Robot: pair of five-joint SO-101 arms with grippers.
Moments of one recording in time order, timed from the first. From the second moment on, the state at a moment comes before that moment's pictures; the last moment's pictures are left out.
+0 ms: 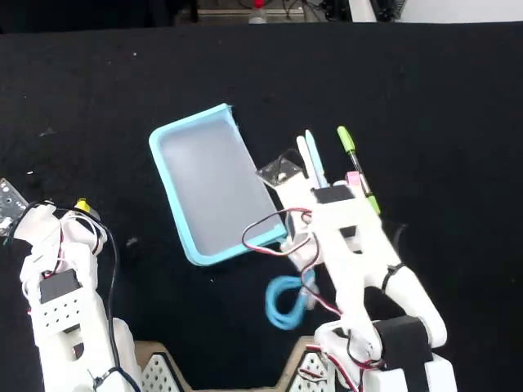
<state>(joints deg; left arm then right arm) -30.1 -63.2 81.7 28.5 21.6 -11.2 -16.5 50.6 67.8 24.2</state>
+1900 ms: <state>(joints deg) -30.1 -63.2 81.7 28.5 21.6 -4.0 -16.5 49.8 77.3 55.3</state>
